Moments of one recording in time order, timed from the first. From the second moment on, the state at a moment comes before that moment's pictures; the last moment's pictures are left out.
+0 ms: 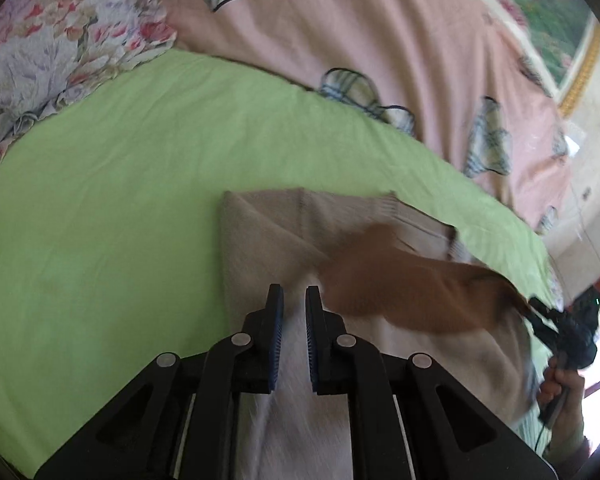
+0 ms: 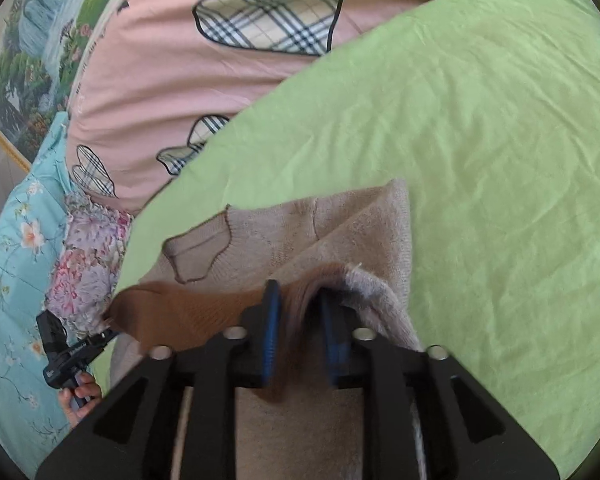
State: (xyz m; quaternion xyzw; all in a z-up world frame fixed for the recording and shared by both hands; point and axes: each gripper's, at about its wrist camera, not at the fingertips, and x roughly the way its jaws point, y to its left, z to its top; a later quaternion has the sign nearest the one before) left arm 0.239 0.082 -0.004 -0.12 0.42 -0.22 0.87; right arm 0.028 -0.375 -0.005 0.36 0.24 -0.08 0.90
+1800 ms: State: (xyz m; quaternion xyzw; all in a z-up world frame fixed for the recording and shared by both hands) left arm 0.111 0.115 -0.013 -0.10 0.42 -0.16 0.89; right arm -0.054 -0.308 -0.006 0.31 0.26 -0.09 0.91
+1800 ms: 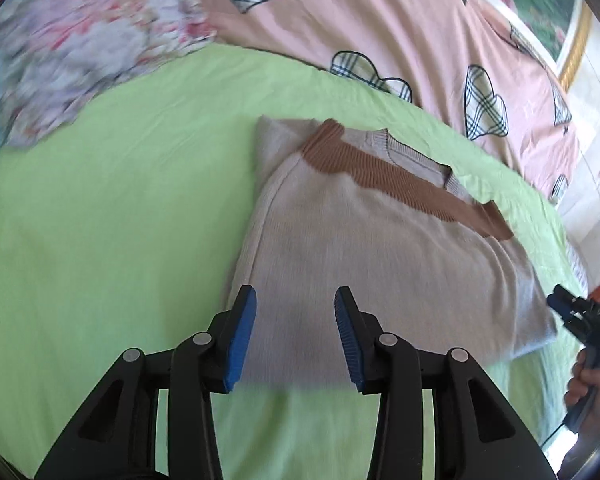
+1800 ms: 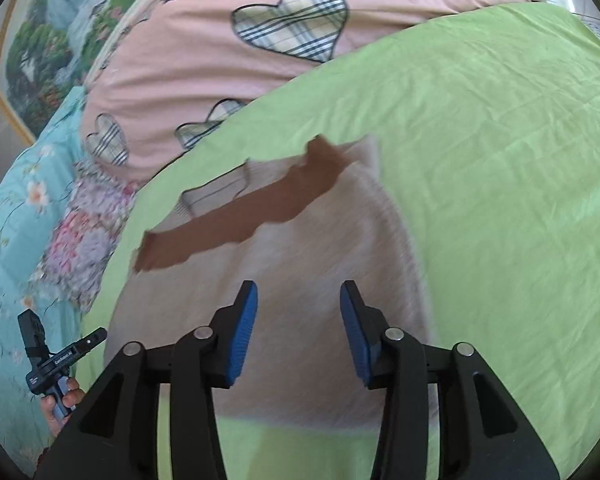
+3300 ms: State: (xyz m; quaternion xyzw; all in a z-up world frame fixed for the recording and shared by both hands) left arm 0.129 0.095 -0.027 -0.20 0.39 -0.13 0.89; right arm -0.050 -0.231 -0.016 0.30 0.29 0.00 0.91
